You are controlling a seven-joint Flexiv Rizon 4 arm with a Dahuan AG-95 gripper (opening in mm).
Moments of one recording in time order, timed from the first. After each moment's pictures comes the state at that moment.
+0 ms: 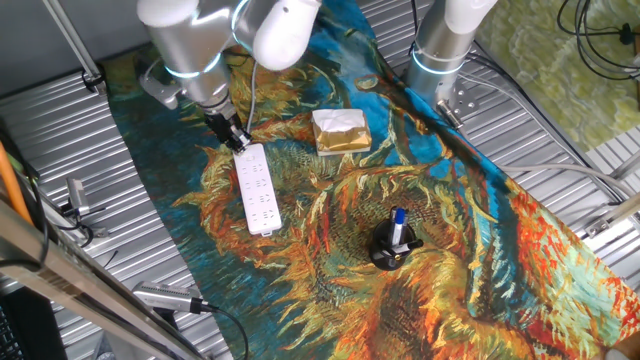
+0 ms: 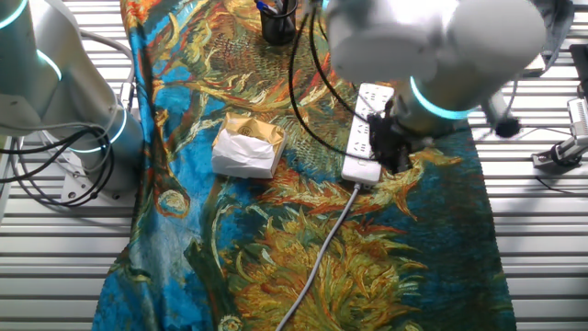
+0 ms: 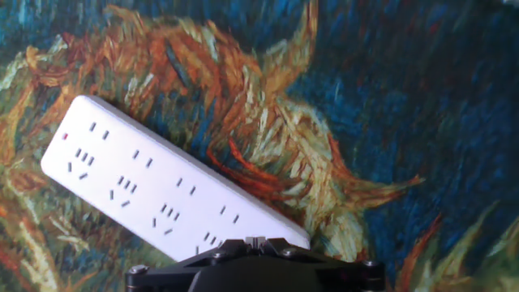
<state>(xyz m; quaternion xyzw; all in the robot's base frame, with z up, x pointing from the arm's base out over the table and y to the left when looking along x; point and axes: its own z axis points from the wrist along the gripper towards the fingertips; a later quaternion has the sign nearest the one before) 0.534 -0.025 0.071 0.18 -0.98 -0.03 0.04</state>
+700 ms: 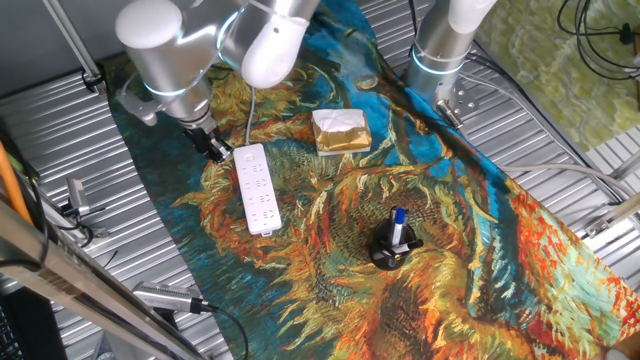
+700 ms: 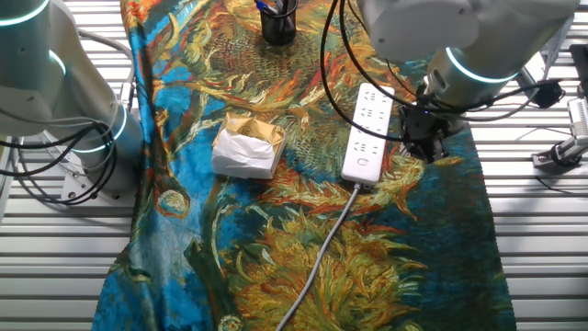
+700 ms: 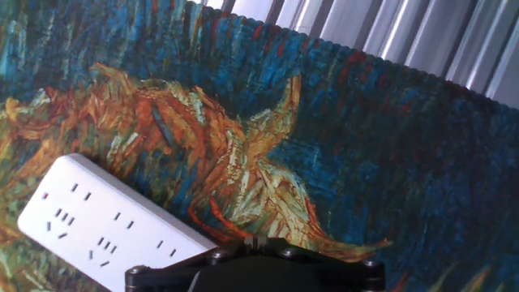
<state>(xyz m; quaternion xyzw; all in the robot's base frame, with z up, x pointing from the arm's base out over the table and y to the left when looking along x) 0.575 -0.021 0.075 0.18 -0.98 -0.01 0.03</state>
